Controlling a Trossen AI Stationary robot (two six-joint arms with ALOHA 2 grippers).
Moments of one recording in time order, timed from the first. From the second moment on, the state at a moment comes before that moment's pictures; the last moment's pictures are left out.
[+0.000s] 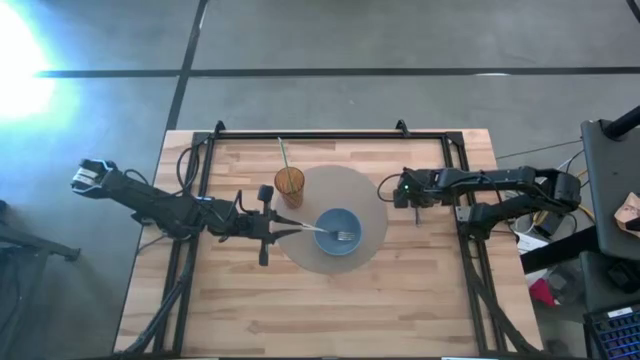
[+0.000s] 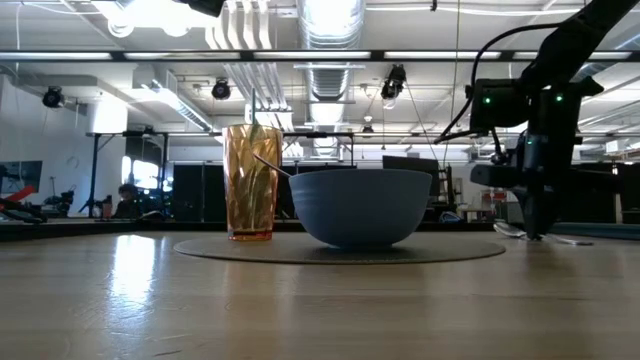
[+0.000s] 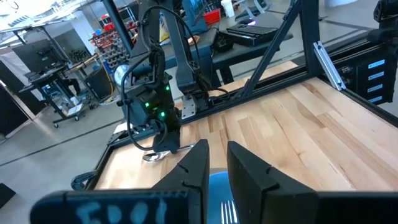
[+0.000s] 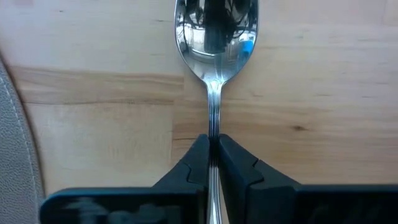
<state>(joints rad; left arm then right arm) -0.29 1.07 0.71 0.25 -0.30 0.32 -0.41 1.28 0.50 -0.64 0.19 1.12</state>
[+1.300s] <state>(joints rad) -0.29 1.14 0.71 0.26 -0.30 -0.06 0.02 1.27 0.87 -0.95 0.21 0.85</state>
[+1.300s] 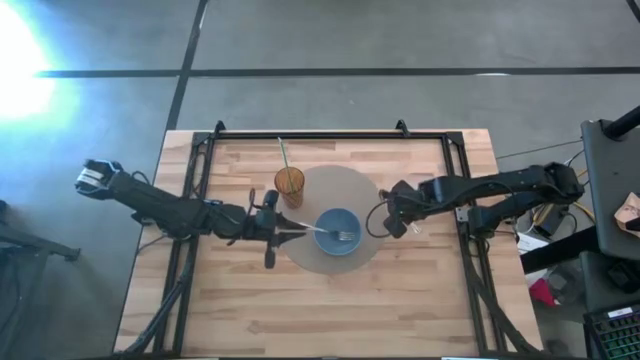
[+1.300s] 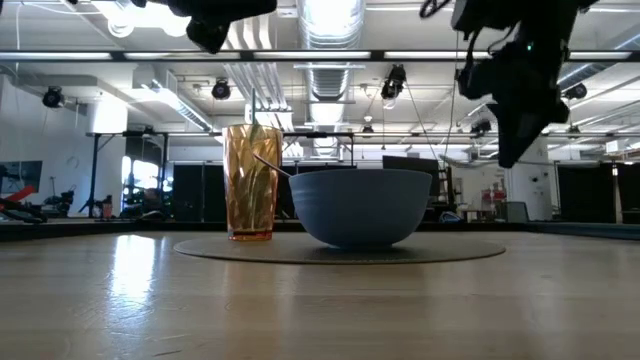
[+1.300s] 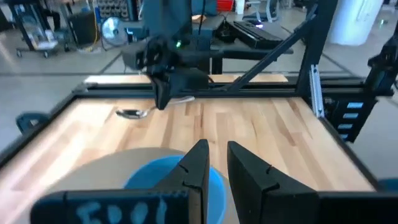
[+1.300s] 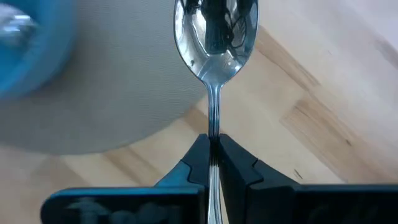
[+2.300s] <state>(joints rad) -0.29 1.31 0.72 0.40 -0.36 -0.59 0.25 1.27 1.17 -0.93 0.32 0.36</state>
